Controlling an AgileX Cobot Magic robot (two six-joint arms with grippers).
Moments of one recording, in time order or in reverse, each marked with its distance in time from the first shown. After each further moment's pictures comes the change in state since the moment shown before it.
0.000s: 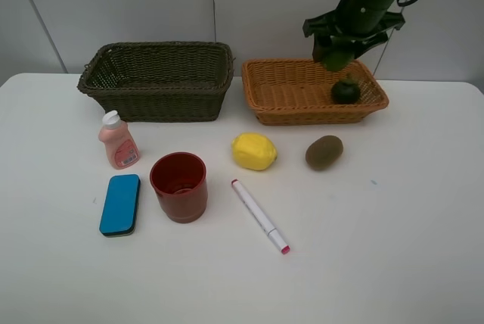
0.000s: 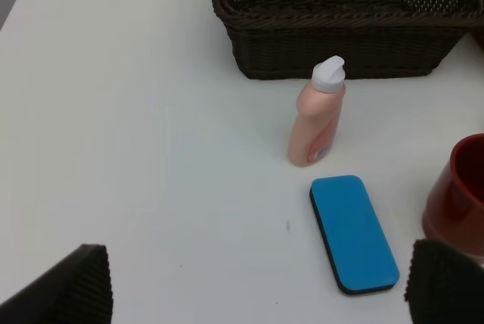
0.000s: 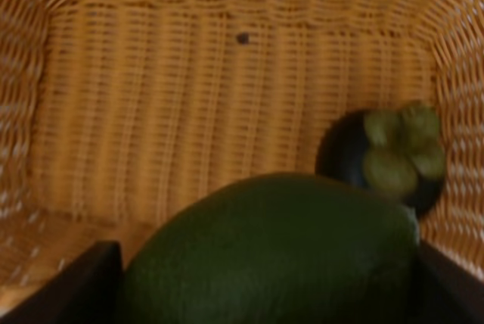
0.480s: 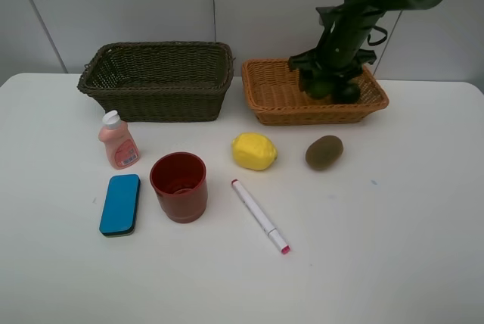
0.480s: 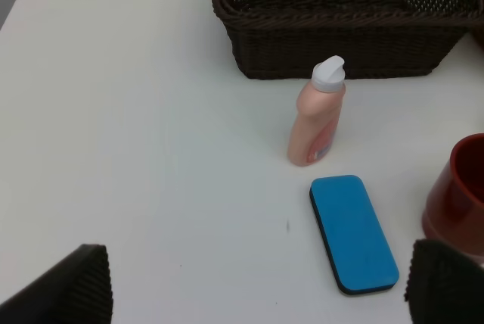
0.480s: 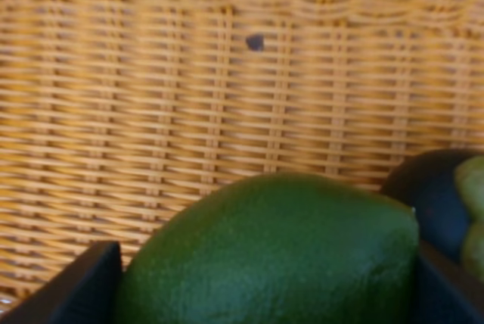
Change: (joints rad) left arm 0.000 0.000 0.000 -0.001 0.000 0.000; right arm 0.000 0.173 -0.025 0.001 -0.098 0.017
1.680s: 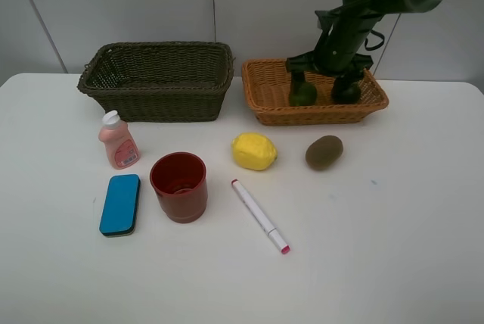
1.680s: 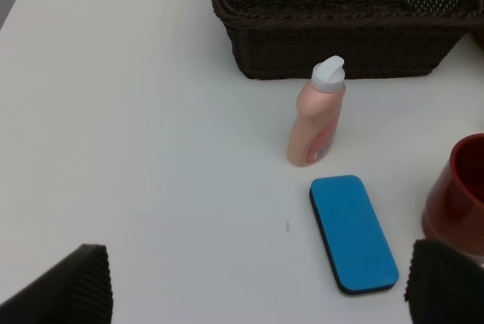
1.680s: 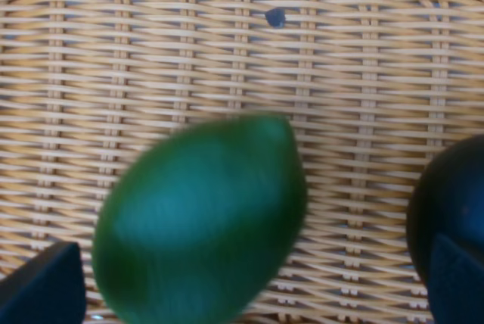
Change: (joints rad) left arm 0.000 0.000 0.000 0.000 0.000 0.000; right arm -0.001 0.010 0.000 0.048 0.001 -0.004
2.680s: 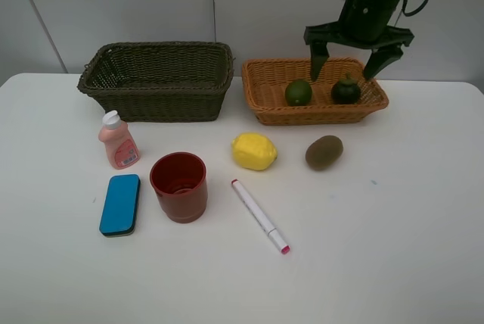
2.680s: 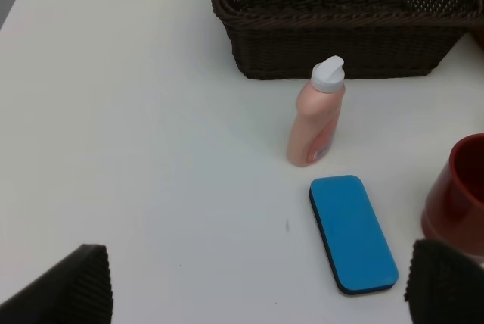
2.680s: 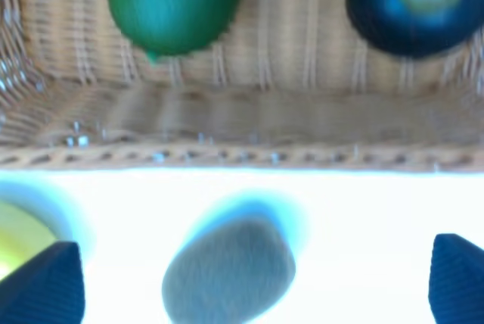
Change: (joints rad) left arm 0.000 0.000 0.000 -0.001 0.000 0.000; right arm 0.013 -0.203 -0.005 0.018 0.404 0.100
